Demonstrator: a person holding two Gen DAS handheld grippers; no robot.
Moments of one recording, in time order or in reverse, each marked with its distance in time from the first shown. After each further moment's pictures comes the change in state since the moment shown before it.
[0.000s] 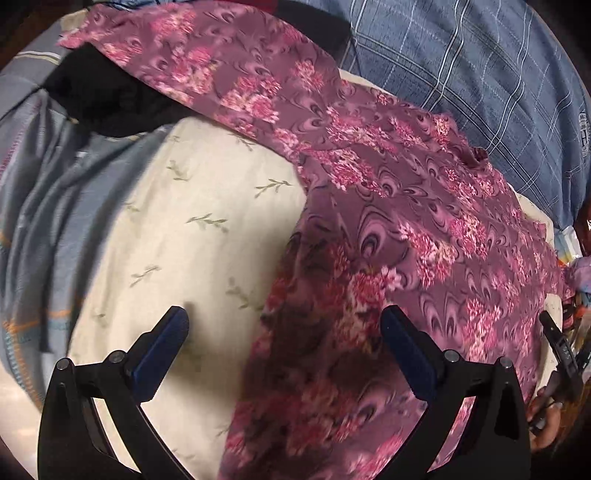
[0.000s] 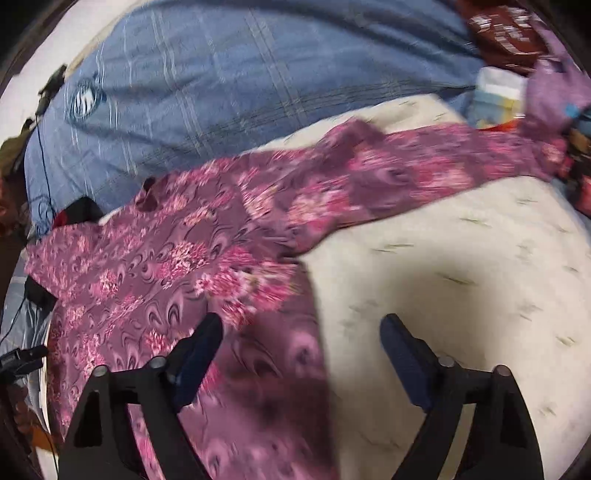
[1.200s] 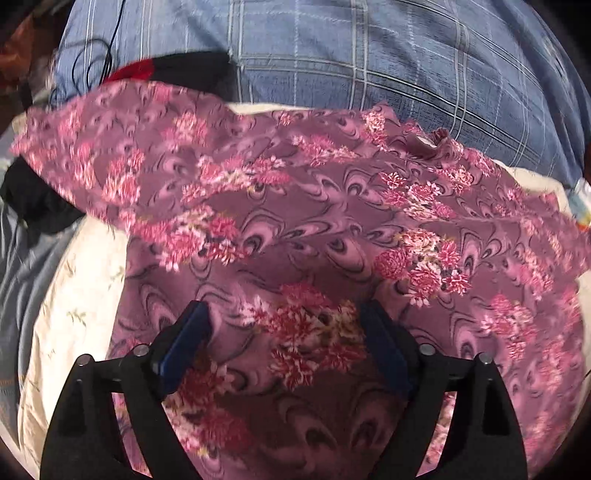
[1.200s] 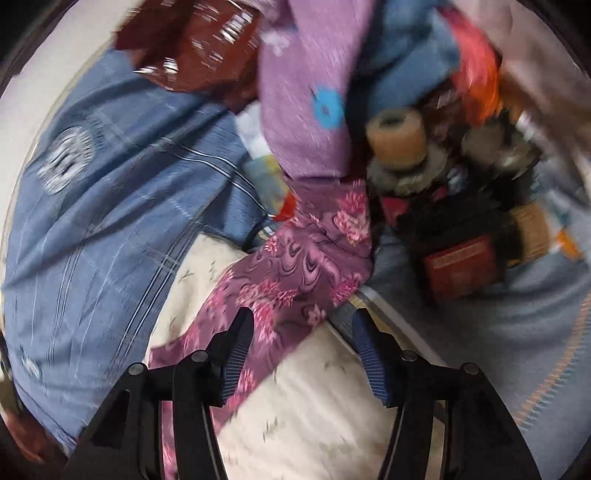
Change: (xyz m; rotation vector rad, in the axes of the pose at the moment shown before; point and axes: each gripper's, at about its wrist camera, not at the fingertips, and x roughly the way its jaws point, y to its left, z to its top) left arm 0.039 -0.111 0.010 0.214 -0.216 0.099; right arm -0.008 -0.287 0.087 0.740 -0.153 -0.061
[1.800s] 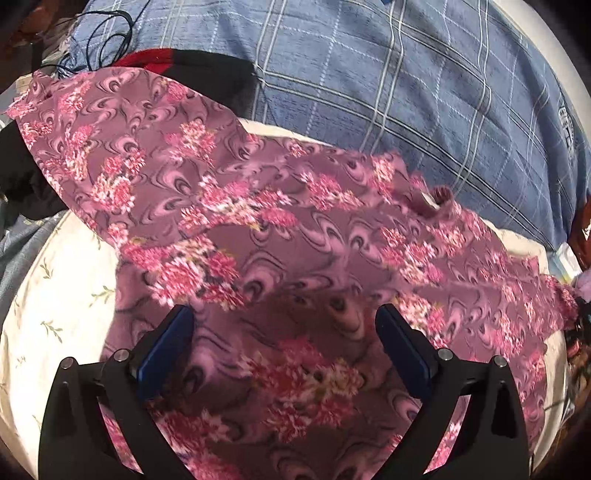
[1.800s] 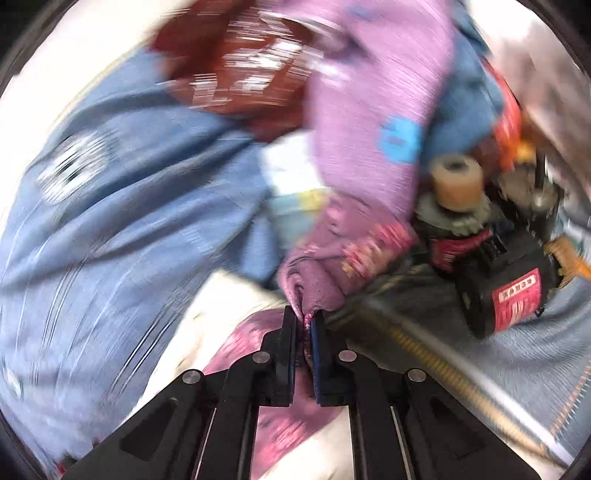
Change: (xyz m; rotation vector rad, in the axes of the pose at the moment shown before) left arm 0.007 0.023 0.021 -0.180 -0.058 -0.126; right arm -0.020 0.073 -0.029 -0.181 -0.200 -0.008
